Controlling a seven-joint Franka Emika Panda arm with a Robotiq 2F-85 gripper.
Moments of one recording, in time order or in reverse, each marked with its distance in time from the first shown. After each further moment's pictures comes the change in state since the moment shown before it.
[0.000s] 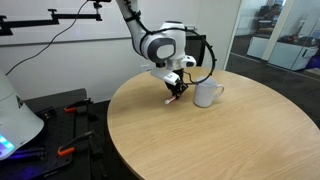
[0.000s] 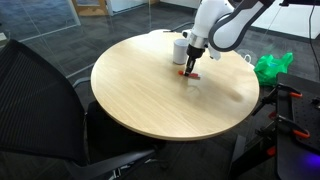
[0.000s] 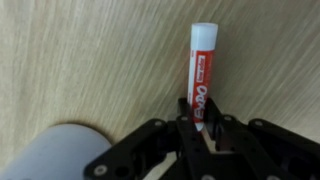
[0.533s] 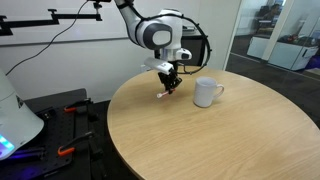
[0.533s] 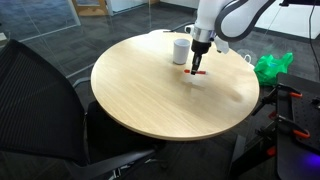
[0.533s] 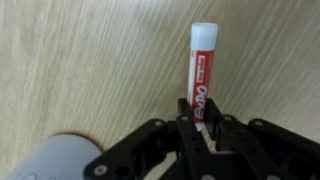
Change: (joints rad) arm 0.017 -0.129 0.012 -0.070 0.004 -0.159 0.042
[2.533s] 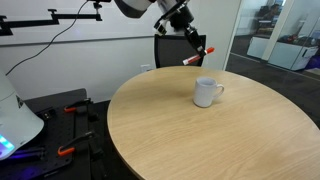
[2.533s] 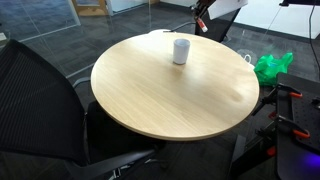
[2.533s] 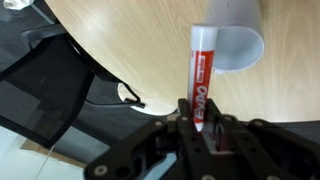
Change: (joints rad) arm 0.284 -0.324 -0.351 -0.001 -0.910 -0.106 1.533
